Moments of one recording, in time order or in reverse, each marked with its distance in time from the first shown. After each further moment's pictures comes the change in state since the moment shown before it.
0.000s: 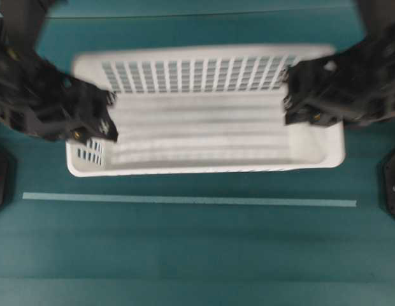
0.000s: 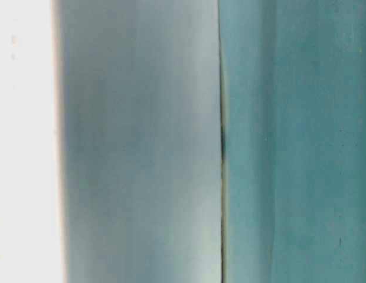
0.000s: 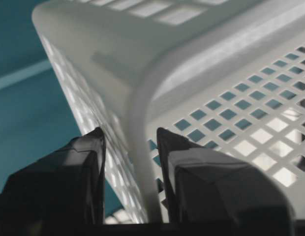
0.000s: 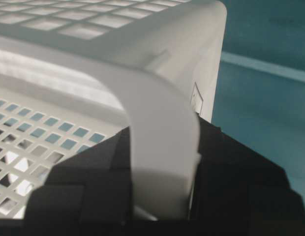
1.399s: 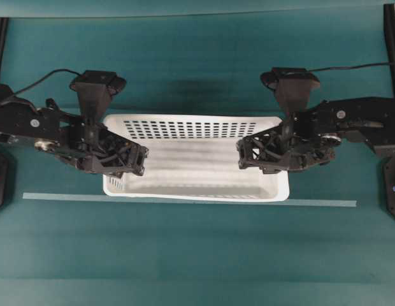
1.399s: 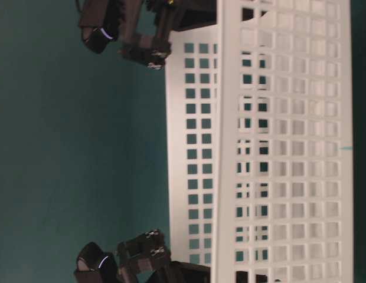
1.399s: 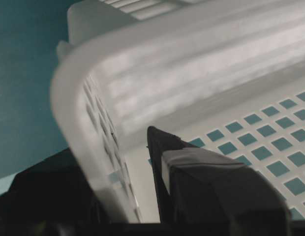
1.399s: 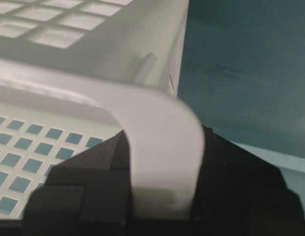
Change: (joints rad) left arm 0.041 0.258 0.423 0.002 -0.463 0.021; right arm -0.002 0.282 0.379 0.008 -0.385 -0.067
